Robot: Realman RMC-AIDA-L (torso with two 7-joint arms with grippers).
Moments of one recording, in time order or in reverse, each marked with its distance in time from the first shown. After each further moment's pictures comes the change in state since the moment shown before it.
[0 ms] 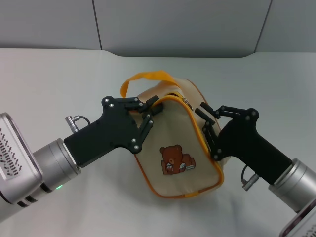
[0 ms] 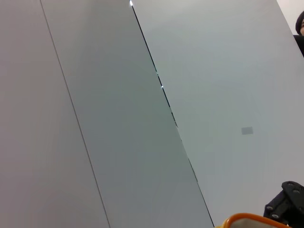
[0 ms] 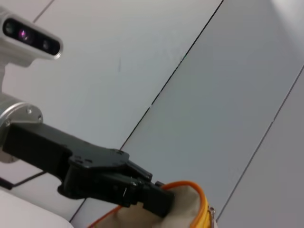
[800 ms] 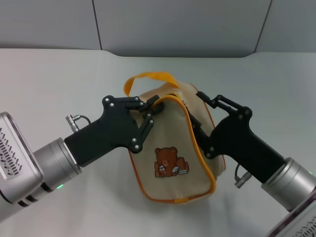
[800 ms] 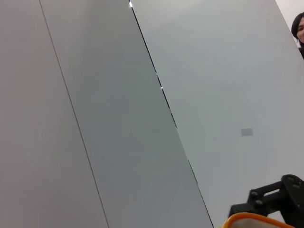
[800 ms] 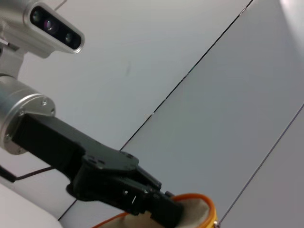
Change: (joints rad) left arm -0.003 0.000 0.000 -0.002 0.000 0.002 0.000; right arm 0.025 0.000 0.022 0.058 -0.001 -0.001 -0.160
